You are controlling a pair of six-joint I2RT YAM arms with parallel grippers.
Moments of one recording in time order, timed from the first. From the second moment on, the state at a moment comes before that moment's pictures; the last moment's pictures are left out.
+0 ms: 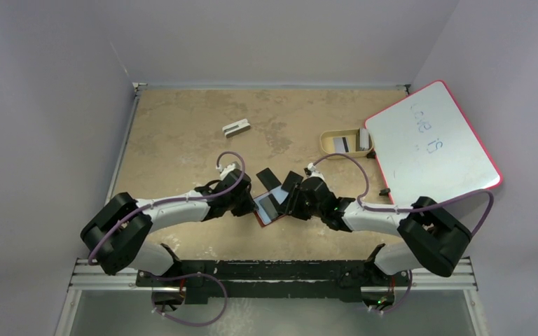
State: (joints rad) left arm -0.79 1.42 0.62 -0.13 -0.08 -1.11; right arm 0.83 1.38 0.48 0.15 0.03 1.03
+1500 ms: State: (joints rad) left arm -0.79 1.39 0.54 -0.02 -0.01 -1.15; right arm 0.84 1.34 0.52 0.10 -0.08 0.92
